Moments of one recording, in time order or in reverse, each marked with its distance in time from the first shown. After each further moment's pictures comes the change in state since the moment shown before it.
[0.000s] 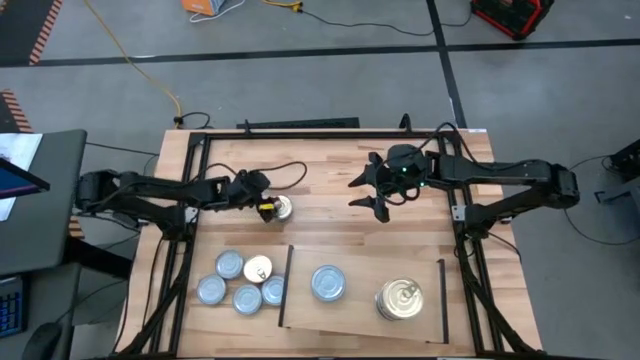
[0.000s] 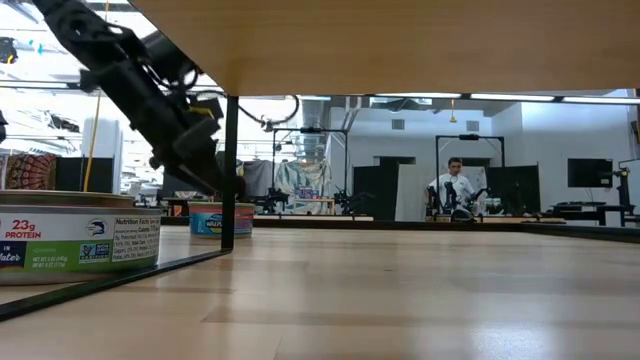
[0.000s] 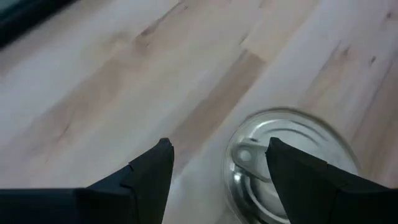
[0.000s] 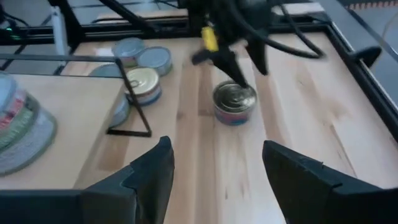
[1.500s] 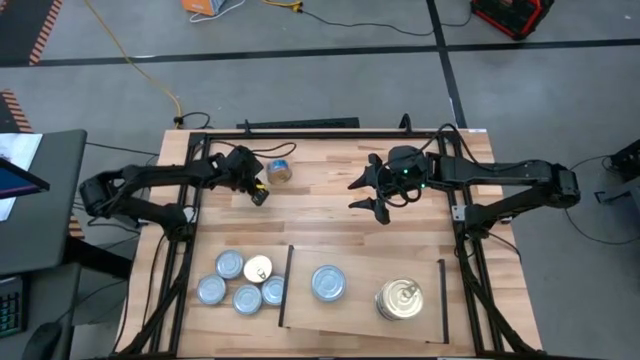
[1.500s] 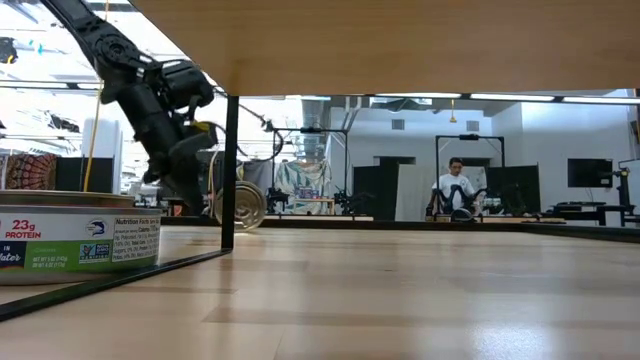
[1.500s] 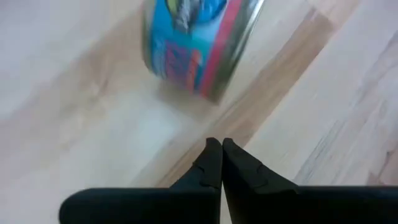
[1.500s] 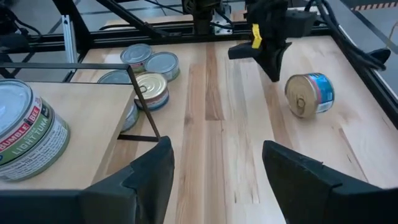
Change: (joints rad) left arm 0.361 0.047 0.070 -0.194 0.345 0.158; right arm 0.024 -0.003 0.001 0.004 0.000 0.030
